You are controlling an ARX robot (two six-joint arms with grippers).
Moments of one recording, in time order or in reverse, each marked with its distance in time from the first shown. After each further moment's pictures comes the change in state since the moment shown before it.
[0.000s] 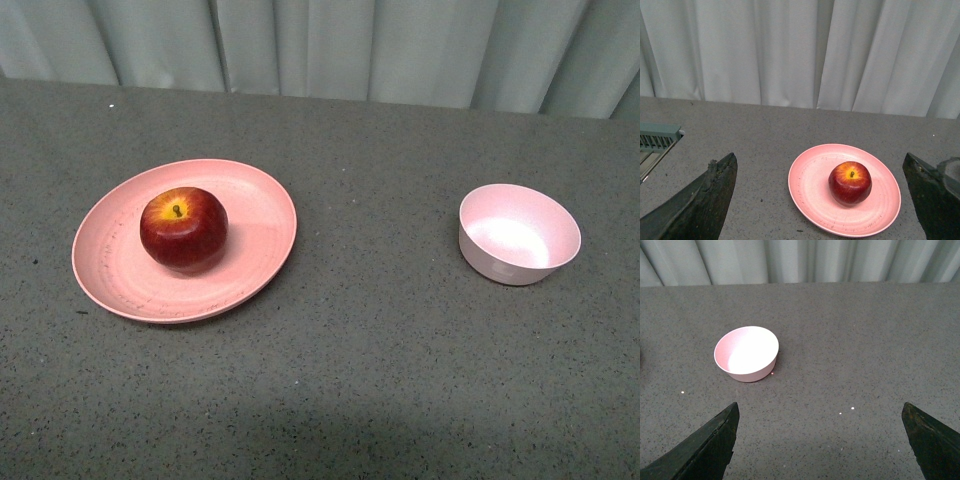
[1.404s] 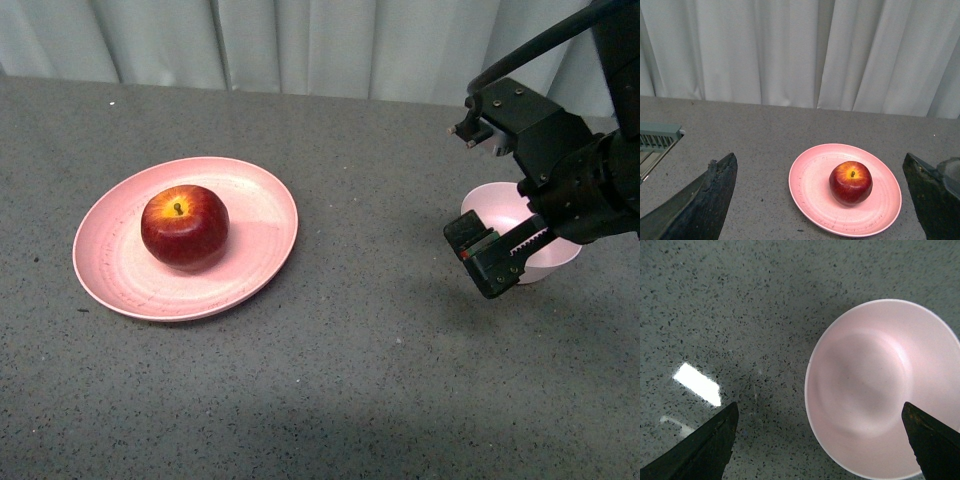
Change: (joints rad) left arm 0.000 0.000 0.000 -0.001 0.000 0.000; right arm 0.262 1.809 0.832 0.364 -0.114 -0.393
